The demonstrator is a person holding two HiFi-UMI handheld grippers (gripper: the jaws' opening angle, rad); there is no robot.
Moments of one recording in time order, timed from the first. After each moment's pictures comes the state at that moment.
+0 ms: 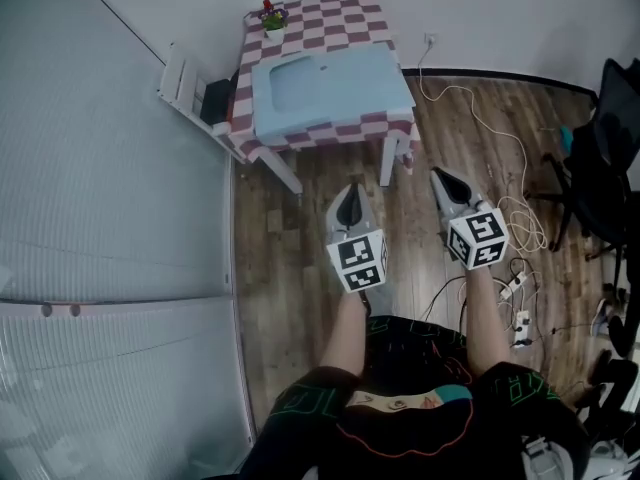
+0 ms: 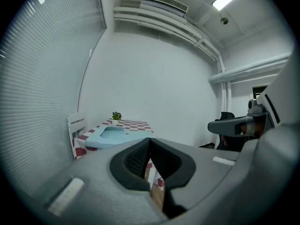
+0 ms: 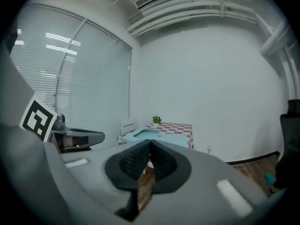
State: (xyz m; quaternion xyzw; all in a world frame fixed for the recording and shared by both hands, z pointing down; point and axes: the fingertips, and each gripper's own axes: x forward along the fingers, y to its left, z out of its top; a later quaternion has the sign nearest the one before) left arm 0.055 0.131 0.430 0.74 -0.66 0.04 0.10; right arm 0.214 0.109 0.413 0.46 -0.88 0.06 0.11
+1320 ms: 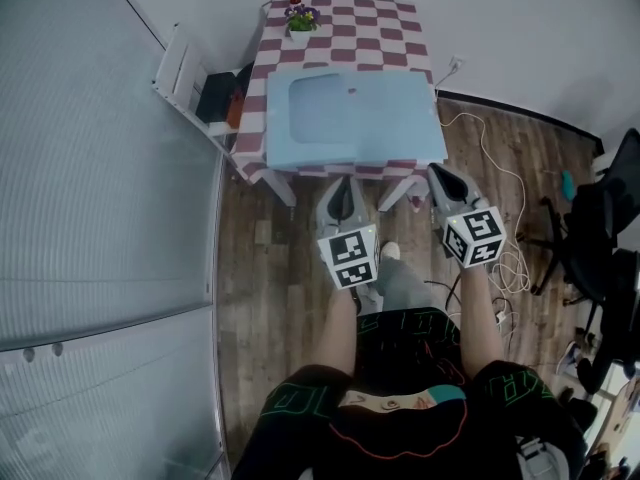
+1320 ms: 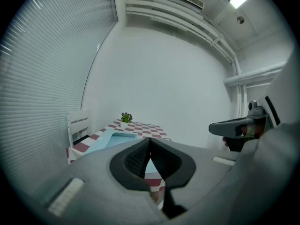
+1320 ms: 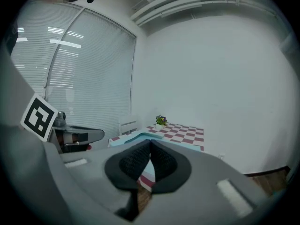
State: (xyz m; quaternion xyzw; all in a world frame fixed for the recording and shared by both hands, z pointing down) left arm -0.040 -0.033 0.440 0.71 -0.69 0.02 0.12; right arm 0.122 -0.072 0.418 0.42 -0.90 0.04 0.14
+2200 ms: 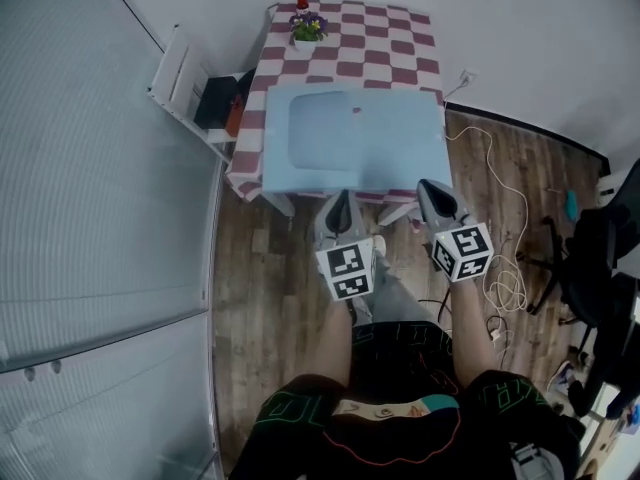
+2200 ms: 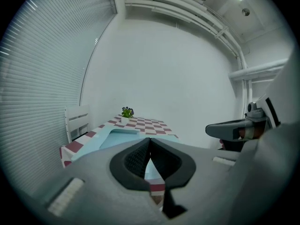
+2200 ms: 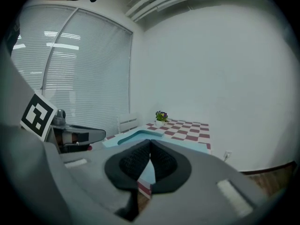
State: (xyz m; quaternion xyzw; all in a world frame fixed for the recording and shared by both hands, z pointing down) left arm -0.050 -0.087 0.467 0.70 -0.70 0.05 0.14; right arm 0.099 -0.129 0.452 0.40 -0.90 0.06 0.15
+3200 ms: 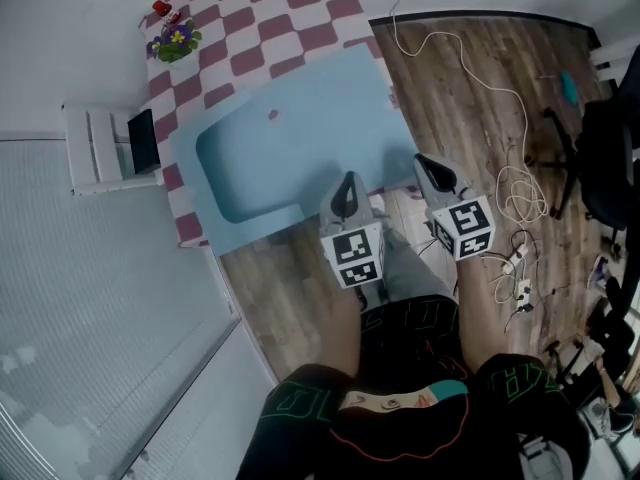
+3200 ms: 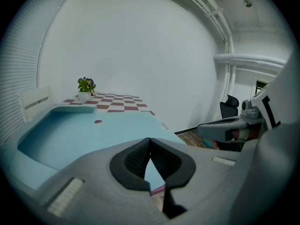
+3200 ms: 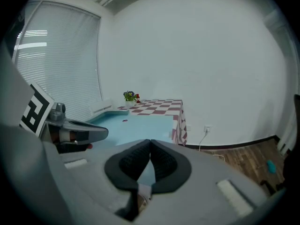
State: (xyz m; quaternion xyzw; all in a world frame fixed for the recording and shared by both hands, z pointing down) left arm 0.081 -0.214 0.564 0.78 -0.57 0.16 0.20; right arm 0.211 -0.221 0.559 0.48 -0.84 0.16 0.20
